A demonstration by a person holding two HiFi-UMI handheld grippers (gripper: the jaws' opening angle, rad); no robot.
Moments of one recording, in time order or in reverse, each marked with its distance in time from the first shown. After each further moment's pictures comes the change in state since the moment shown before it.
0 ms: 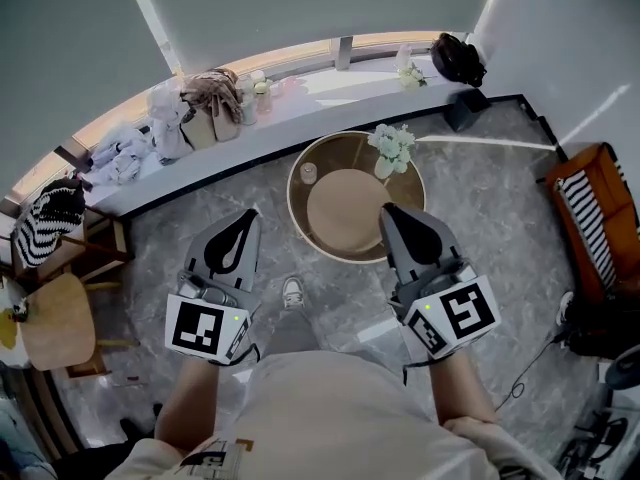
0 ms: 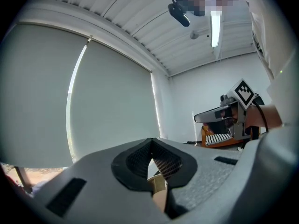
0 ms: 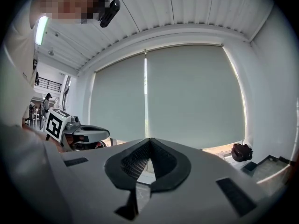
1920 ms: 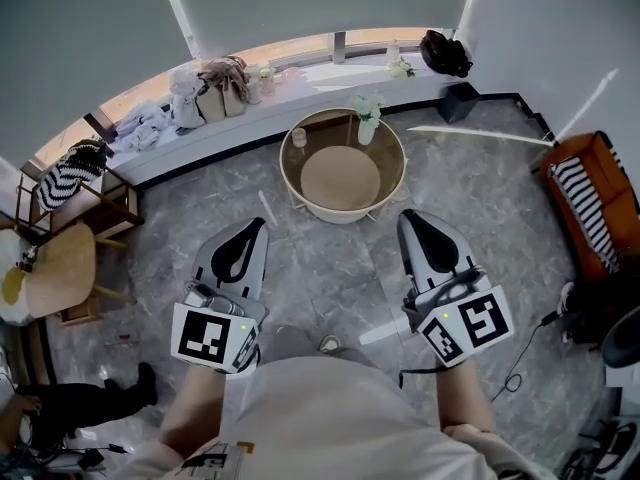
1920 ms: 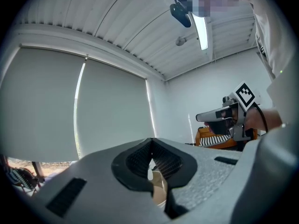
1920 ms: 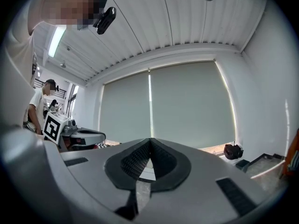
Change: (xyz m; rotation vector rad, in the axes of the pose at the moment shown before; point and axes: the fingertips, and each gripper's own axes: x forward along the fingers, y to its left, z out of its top) left arm -0.199 -0.275 0.057 0.026 -0.027 0.073; right arm -0.337 0.058 0.003 0.013 -0.101 0.020
